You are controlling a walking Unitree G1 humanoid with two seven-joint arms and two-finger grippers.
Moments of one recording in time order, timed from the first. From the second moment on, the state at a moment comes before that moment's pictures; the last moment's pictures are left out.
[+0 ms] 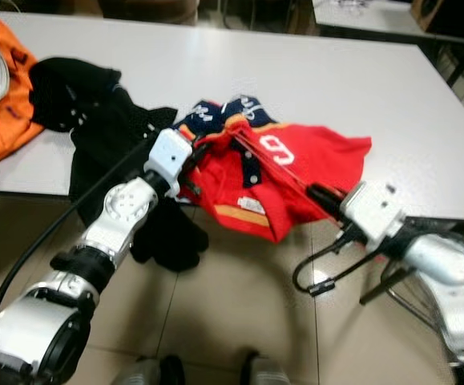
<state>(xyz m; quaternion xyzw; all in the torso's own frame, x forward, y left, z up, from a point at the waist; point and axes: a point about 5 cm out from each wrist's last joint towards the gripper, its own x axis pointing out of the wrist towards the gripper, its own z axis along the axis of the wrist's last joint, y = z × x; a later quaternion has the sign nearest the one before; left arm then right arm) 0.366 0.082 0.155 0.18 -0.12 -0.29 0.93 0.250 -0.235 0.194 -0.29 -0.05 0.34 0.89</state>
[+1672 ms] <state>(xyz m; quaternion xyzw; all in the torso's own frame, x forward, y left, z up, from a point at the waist) 0.366 0.087 0.146 0.18 -0.09 -0.28 0.94 0.262 -0.220 0.144 -0.43 -0.06 0.33 0.84</state>
